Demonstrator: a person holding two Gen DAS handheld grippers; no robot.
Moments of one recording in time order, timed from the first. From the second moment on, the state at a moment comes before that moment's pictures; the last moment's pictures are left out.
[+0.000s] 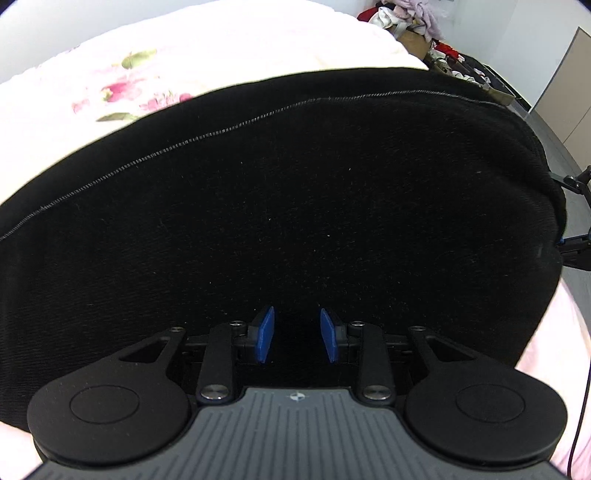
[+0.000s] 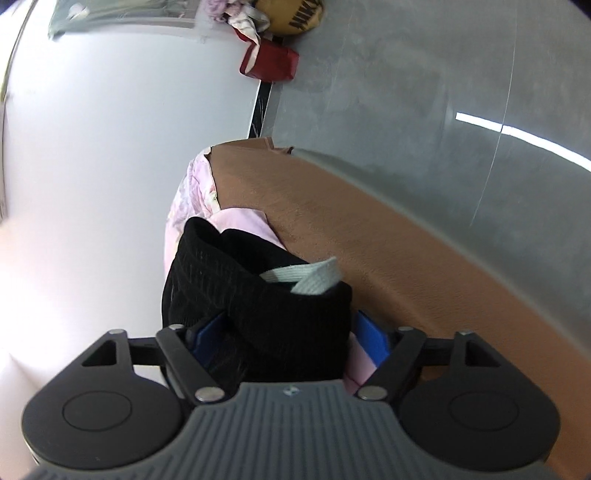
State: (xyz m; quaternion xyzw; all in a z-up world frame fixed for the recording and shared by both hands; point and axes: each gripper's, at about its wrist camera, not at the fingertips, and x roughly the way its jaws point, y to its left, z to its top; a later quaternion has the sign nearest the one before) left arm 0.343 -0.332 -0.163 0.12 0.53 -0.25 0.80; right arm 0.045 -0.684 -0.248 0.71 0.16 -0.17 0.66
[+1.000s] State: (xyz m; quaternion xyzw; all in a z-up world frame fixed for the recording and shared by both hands) left arm 0.339 -0.302 -0.136 0.13 0.49 -0.27 0.81; right arm 0.107 -0.675 -0.063 0.29 0.36 -0.30 0.83
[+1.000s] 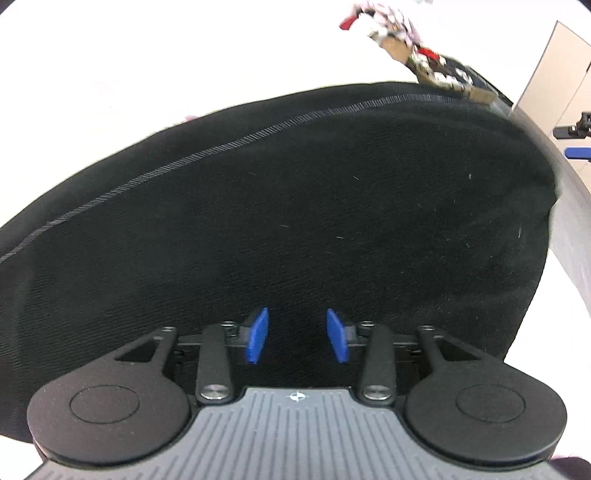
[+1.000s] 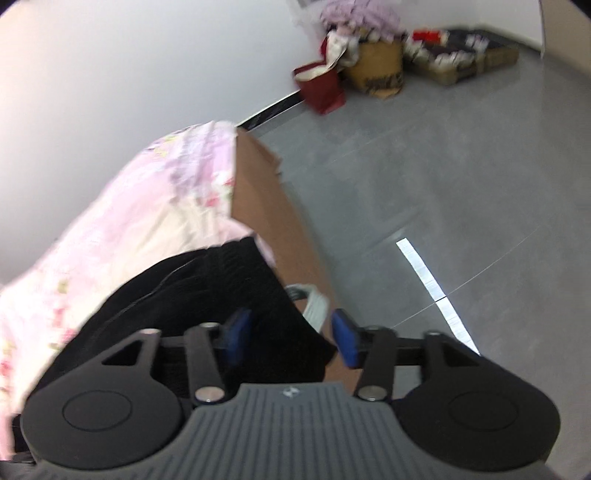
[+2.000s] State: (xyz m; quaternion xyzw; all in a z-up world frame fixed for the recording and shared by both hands) left arm 0.371 0.165 -0.152 -0.28 0.40 0.11 0.87; right arm 0.324 -0.280 -0.069 0.03 0.48 0.01 0.88
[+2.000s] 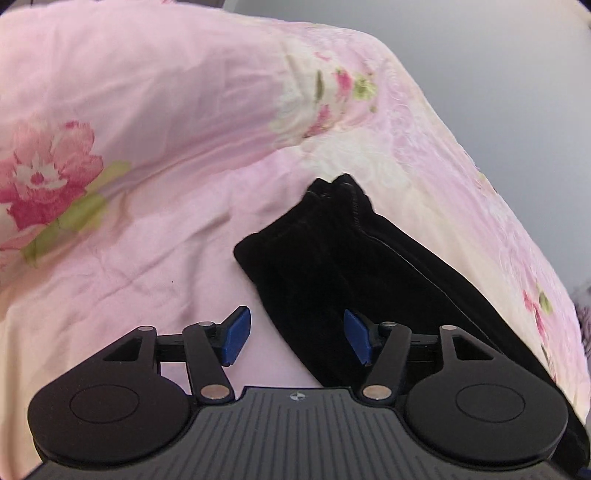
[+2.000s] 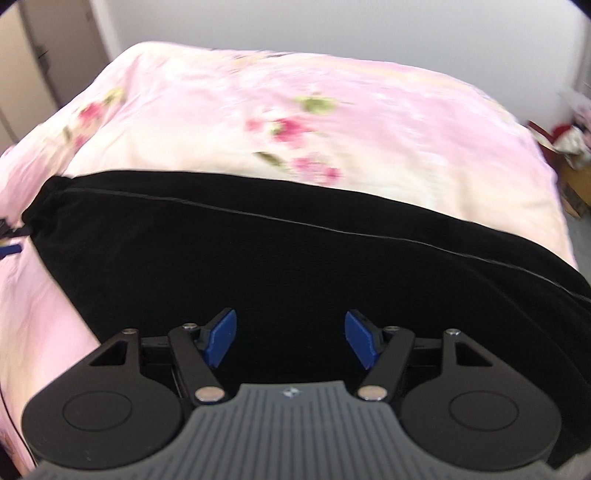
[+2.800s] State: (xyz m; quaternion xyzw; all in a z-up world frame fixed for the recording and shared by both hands) left arm 0.389 0.151 -0.106 -0.17 0.32 0.01 0.93; right arm 0.520 -0.106 -0.139 -0.28 0.49 0.15 0.81
